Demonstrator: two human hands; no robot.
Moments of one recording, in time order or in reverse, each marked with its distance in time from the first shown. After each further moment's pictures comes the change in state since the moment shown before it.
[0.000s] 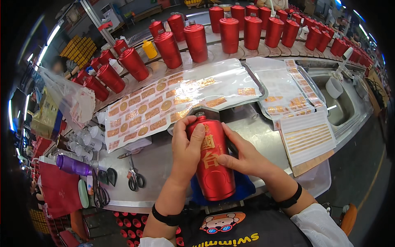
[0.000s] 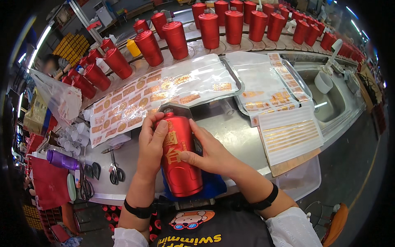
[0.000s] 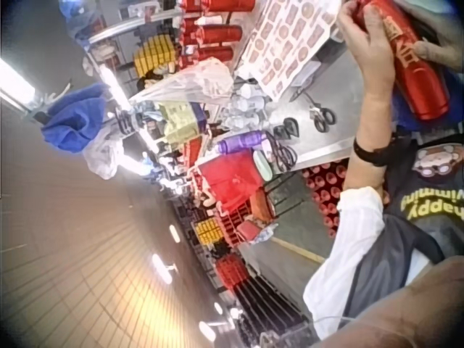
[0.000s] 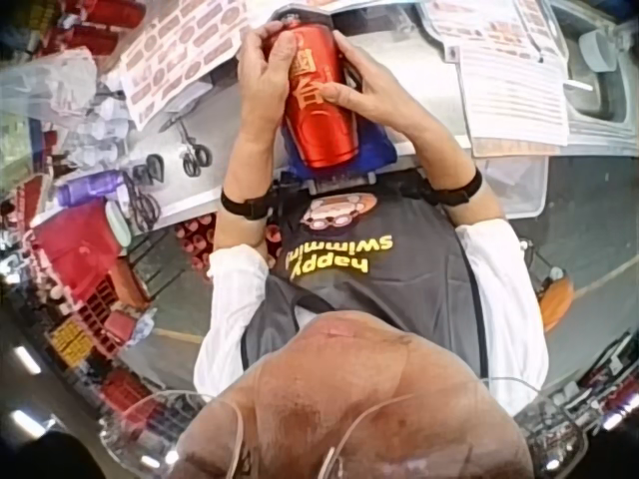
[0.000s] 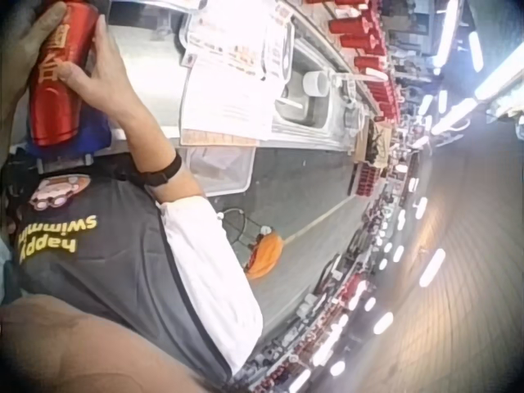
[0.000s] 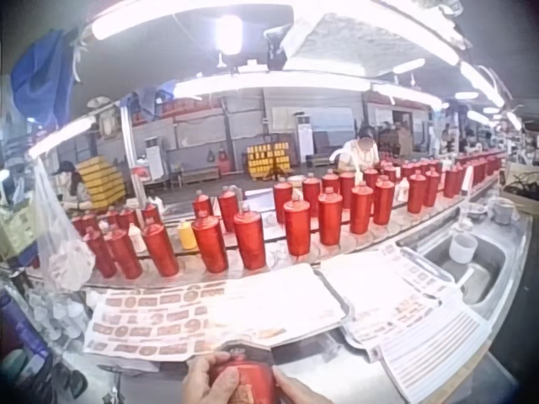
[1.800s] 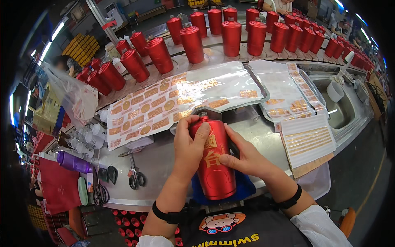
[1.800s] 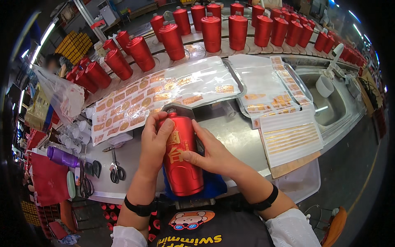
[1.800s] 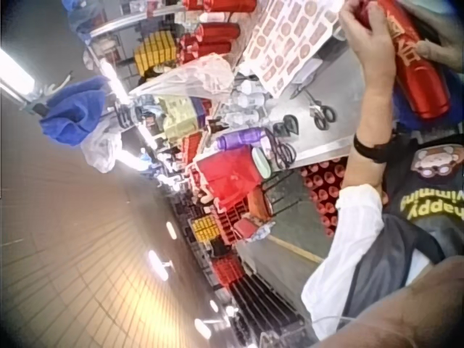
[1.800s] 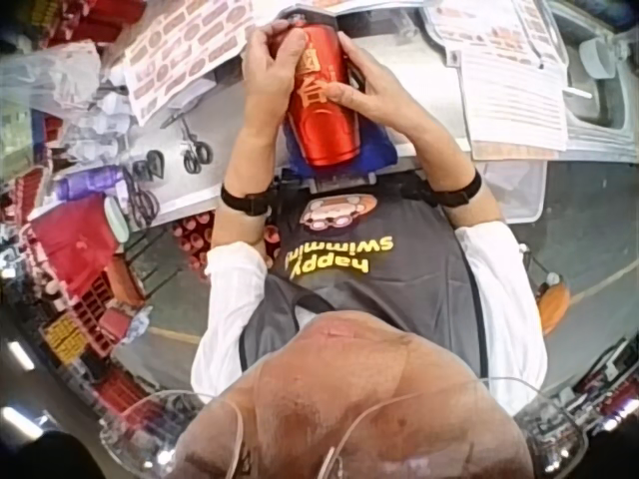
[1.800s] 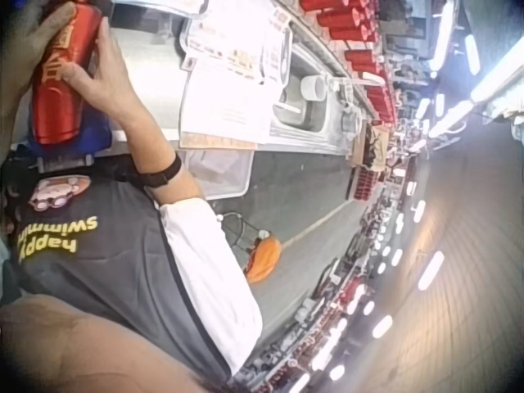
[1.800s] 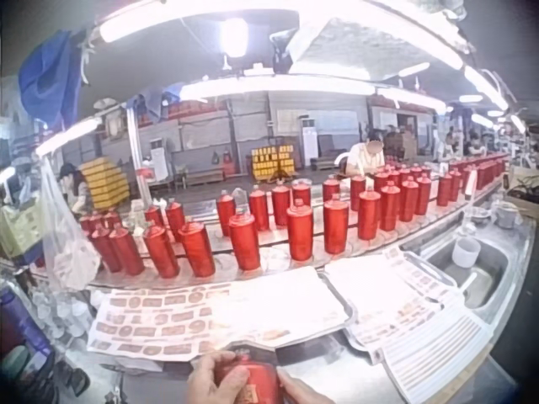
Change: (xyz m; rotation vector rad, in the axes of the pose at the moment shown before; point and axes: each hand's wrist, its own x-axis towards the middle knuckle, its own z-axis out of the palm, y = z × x) left_hand 0.002 0.005 0.003 0.011 0.008 0.015; right_hand -0.001 -0.001 -0.001 0.004 -0.001 0.014
